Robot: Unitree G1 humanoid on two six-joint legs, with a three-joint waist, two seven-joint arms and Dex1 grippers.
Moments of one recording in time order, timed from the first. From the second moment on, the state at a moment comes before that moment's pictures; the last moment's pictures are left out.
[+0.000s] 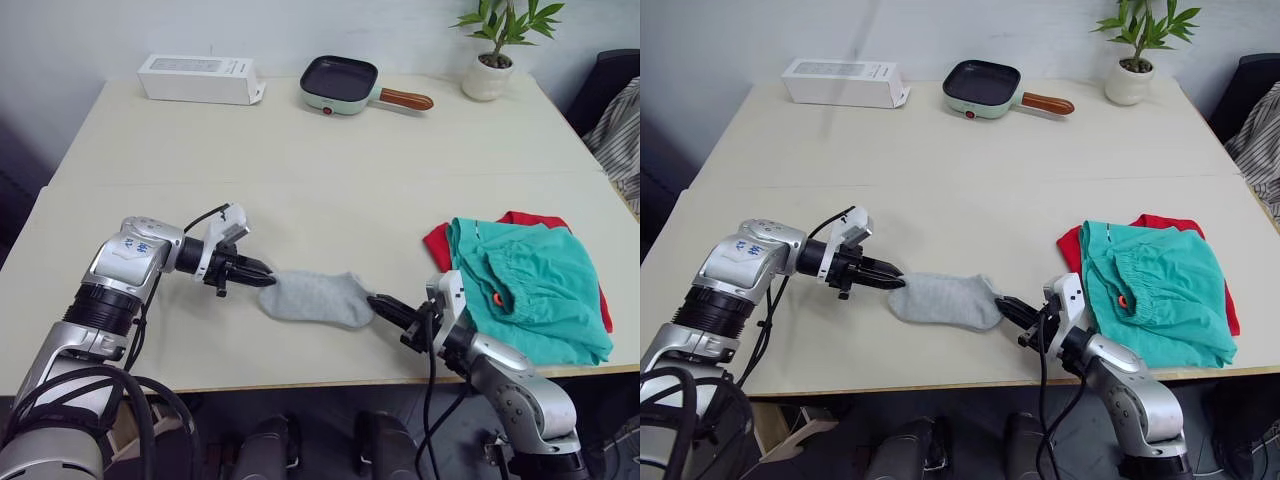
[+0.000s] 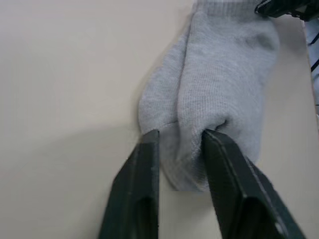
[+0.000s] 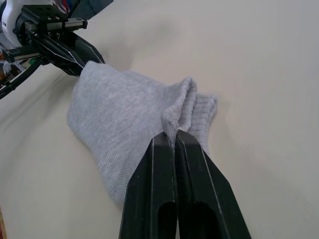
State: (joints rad) left arm -0.80 0.72 -0.24 0.33 -0.29 0.67 -1.25; right arm -0.03 -0.32 -0.05 -0.36 0.56 0.59 0.66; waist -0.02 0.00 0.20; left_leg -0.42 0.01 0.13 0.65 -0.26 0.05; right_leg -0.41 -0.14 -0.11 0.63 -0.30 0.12
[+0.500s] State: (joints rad) left arm -0.52 0.59 0.02 -0.05 -0.44 0.50 -1.10; right arm -0.17 -0.34 0.03 -0.43 0.56 0.52 0.66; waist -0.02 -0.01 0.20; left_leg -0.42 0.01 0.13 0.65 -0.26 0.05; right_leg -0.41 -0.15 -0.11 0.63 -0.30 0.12
